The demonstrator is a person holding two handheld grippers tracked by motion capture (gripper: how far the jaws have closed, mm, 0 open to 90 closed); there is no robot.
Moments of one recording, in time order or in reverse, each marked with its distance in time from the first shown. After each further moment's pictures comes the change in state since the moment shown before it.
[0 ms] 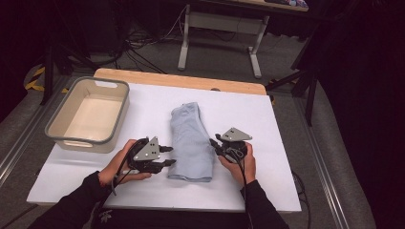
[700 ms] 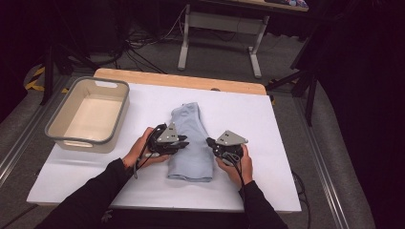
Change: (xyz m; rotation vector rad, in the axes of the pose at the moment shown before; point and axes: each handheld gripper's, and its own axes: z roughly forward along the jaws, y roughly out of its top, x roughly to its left) left arm 0.035 0.009 0.066 0.048 0.035 -0.040; right arm 0.015 0.002 0.002 -0.037 0.061 -0.083
